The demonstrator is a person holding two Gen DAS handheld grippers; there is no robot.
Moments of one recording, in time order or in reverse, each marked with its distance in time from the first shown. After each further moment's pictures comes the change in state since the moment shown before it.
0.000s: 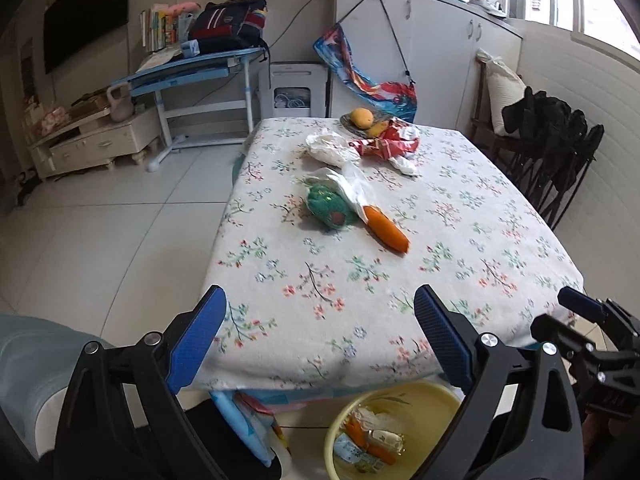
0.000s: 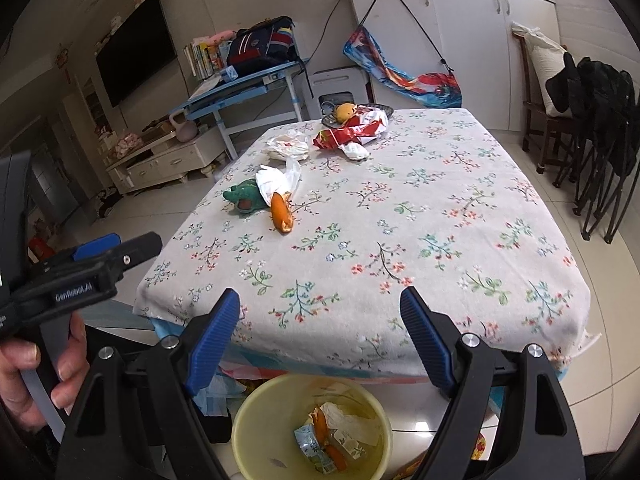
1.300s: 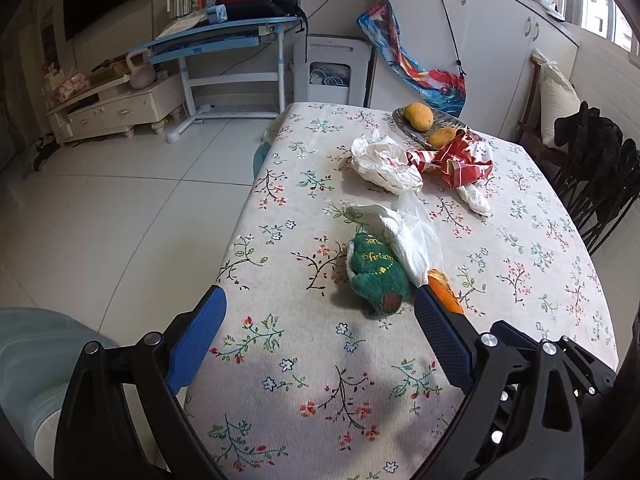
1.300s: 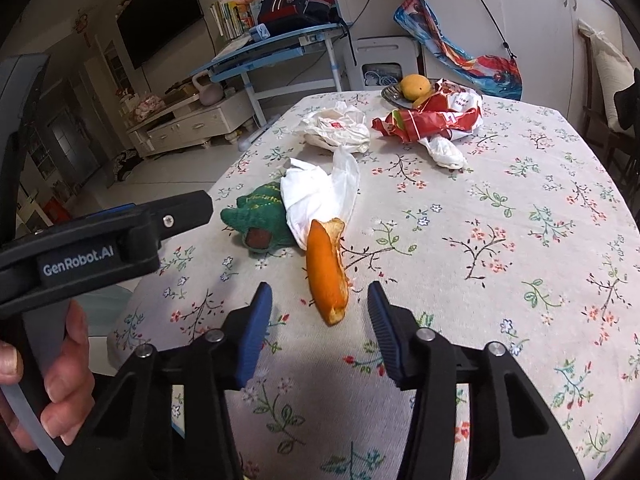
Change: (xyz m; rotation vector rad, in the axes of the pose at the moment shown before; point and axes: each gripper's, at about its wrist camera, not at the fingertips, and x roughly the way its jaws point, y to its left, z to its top) left arm 0.104 0.016 0.071 -0.105 0.105 0.095; right arm 0.115 0.037 0.052 -0.089 0.128 0.102
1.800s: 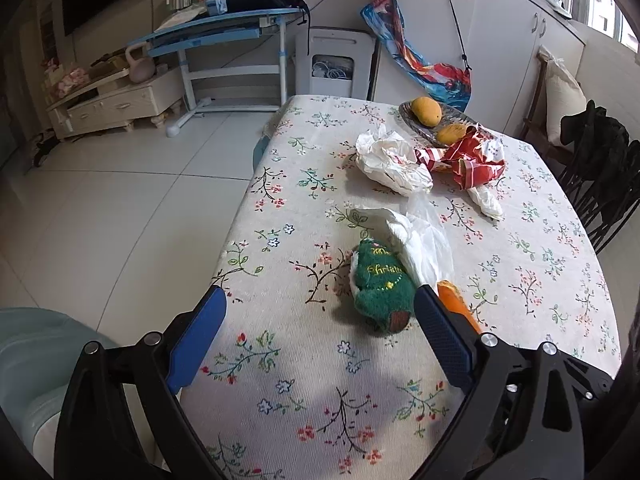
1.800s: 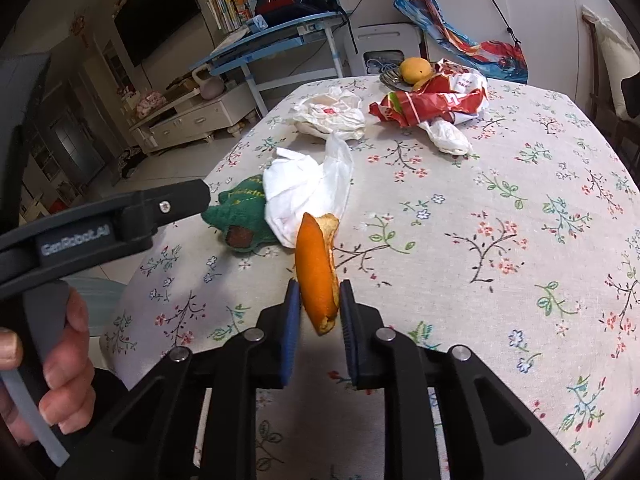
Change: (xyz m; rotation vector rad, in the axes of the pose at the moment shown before) left arm 0.023 -0.003 0.011 -0.002 0.029 0.010; right arm 0.014 -0.014 0.002 0.019 0.034 0.029
